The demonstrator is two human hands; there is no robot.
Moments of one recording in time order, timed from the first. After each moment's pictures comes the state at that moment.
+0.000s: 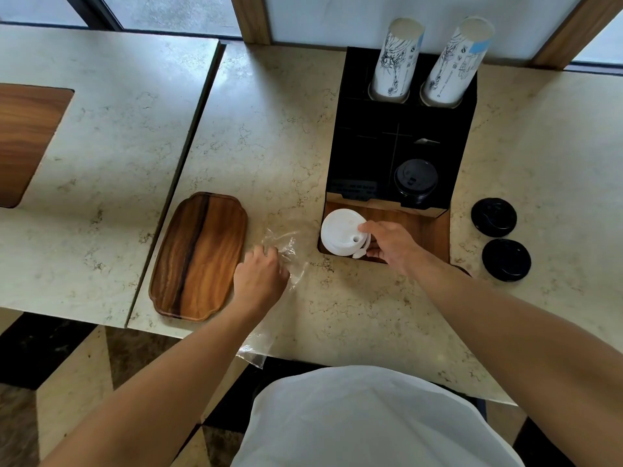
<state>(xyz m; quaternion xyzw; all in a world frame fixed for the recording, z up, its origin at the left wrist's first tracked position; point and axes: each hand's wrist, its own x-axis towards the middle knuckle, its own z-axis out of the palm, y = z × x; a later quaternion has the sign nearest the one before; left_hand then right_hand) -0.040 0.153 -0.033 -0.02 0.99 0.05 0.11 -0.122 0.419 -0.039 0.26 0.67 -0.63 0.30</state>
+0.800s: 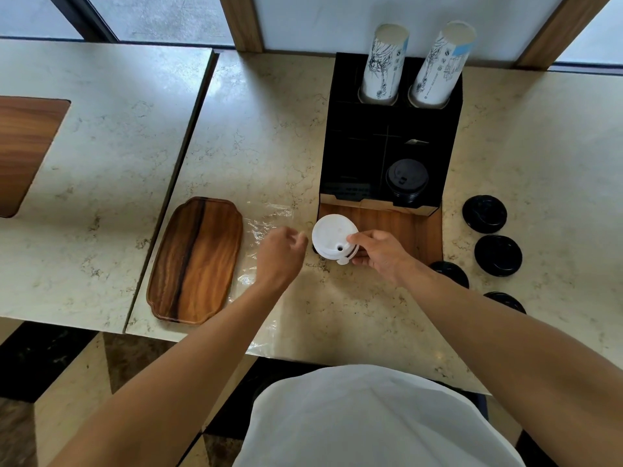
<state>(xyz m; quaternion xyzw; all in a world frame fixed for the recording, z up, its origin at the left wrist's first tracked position) -0.073 0.199 -0.003 -0.14 0.91 0.37 0.07 -0.097 0.412 -0.033 0.26 0.65 -0.65 0.30</state>
